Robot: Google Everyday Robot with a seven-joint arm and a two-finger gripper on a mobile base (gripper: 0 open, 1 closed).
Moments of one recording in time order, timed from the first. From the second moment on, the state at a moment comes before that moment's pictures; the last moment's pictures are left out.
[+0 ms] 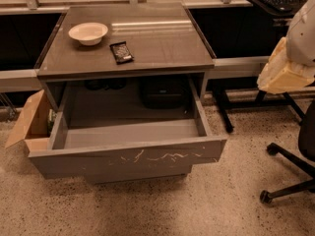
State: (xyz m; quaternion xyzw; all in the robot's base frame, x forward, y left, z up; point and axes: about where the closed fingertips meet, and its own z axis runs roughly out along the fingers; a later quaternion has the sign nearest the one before) arm 0.438 -0.213 0.988 -0.60 0.78 -0.05 0.18
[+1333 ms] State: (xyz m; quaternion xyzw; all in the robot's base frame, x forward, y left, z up) arm 0.478 -0.182 0.970 -0.61 0.76 0.03 0.23
